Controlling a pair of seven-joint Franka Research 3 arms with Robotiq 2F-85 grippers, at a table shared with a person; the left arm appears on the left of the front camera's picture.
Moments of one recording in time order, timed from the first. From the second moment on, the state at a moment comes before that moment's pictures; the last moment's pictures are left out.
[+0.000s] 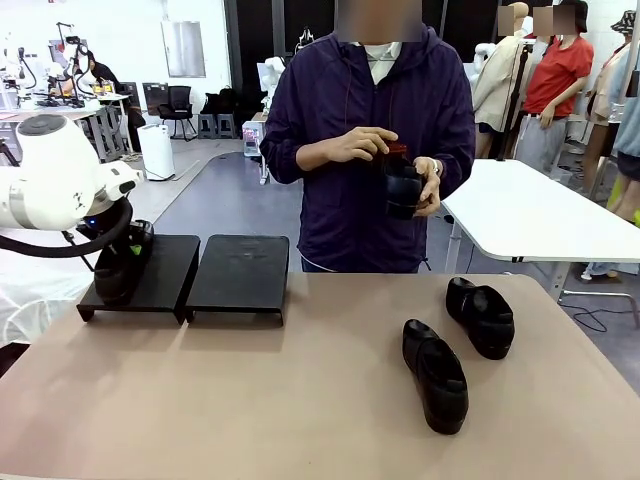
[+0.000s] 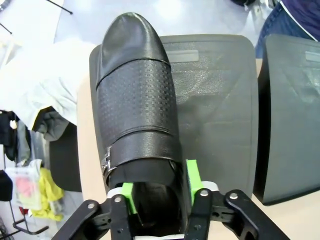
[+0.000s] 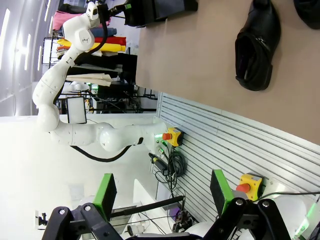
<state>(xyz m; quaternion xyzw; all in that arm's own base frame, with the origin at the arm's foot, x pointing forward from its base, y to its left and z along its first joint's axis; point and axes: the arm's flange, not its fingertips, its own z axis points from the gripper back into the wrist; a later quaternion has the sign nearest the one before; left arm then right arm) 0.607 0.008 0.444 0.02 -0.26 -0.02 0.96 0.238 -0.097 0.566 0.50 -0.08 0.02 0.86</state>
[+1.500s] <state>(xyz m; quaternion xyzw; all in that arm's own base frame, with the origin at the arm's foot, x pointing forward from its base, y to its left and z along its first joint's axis) 0.307 0.075 0.552 -0.33 -0.08 -0.08 0.94 0.239 -0.096 0.565 0.50 -0.07 0.02 0.86</state>
